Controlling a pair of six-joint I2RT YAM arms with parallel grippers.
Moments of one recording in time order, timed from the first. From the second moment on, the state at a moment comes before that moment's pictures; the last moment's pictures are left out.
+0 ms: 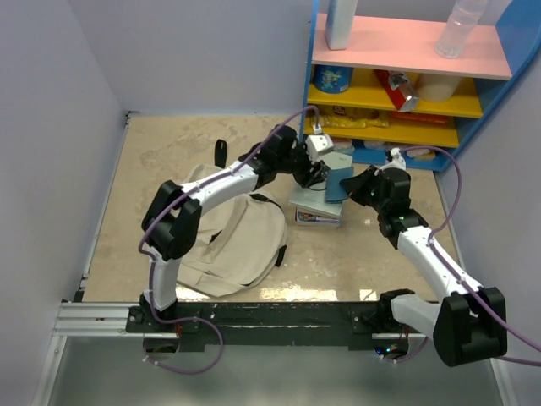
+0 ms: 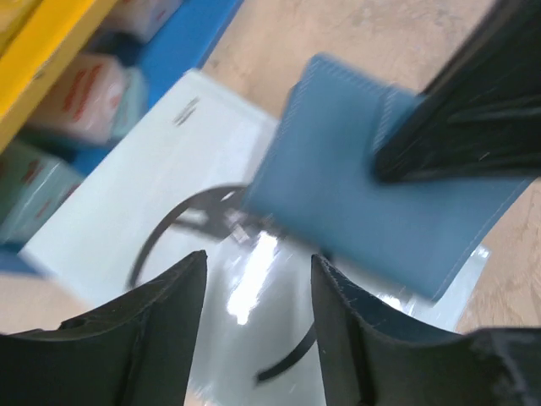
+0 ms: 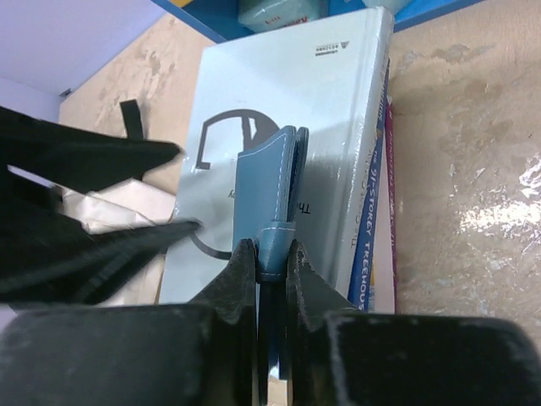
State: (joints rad) left arm -0.74 2.04 1.61 -0.02 0.44 0.25; right arm 0.18 1.11 0.65 0.04 -0.09 0.69
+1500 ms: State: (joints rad) left arm -0.24 1.31 0.78 -0.43 0.41 0.50; right arm 0.66 1.30 0.80 0.08 -0.04 0.70
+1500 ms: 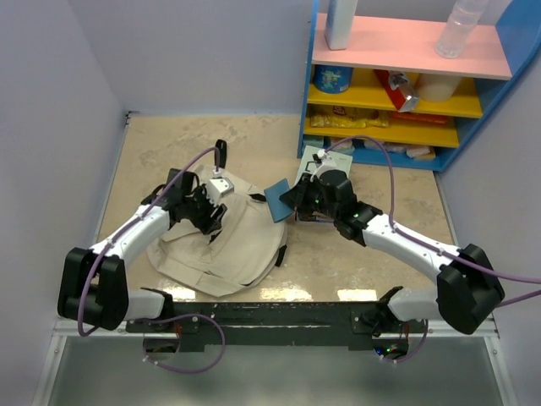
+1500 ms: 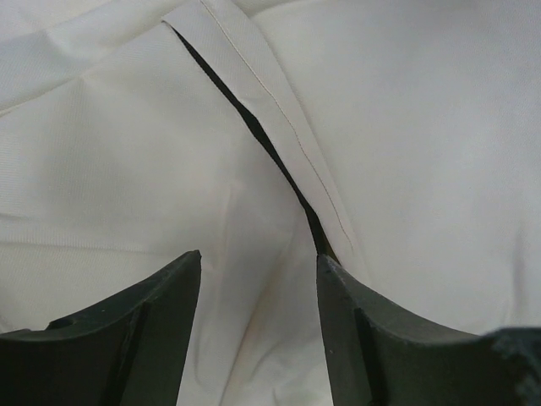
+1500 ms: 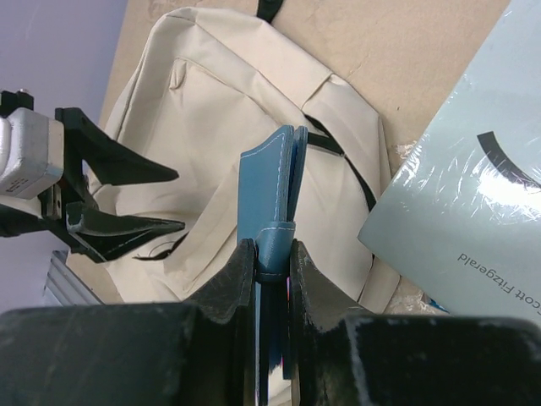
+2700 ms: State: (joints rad) left arm -0.37 1.40 0.79 -0.41 0.14 0.53; right arm 0.67 1.33 0.81 0.13 -0.02 0.72
